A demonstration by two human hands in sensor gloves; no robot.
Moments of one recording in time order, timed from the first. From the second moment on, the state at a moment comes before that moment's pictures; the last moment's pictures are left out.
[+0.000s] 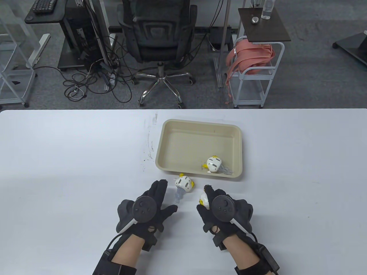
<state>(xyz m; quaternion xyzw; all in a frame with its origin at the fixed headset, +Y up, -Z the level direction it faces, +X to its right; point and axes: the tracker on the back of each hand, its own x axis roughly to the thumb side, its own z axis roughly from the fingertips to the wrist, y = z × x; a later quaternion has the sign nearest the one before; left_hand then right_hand) -0.154 -0.740 -0.271 0.00 -0.16 0.22 0.96 0.098 -0.730 -0.272 0.11 -0.04 0.96 0.25</state>
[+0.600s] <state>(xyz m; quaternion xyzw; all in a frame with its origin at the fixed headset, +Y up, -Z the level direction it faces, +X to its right) -0.124 -0.736 -0.260 0.00 -0.24 0.29 0.93 0.090 -0.727 -0.264 0.19 0.00 0.84 0.51</state>
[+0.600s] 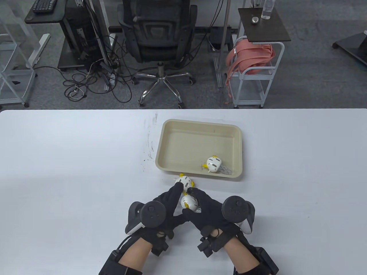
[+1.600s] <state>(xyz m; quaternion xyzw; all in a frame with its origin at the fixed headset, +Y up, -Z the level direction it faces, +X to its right) -0.135 -0.745 -0.270 -0.05 -0.23 0.50 0.83 0.089 -0.739 -0.264 0.19 0.01 0.76 0.63</state>
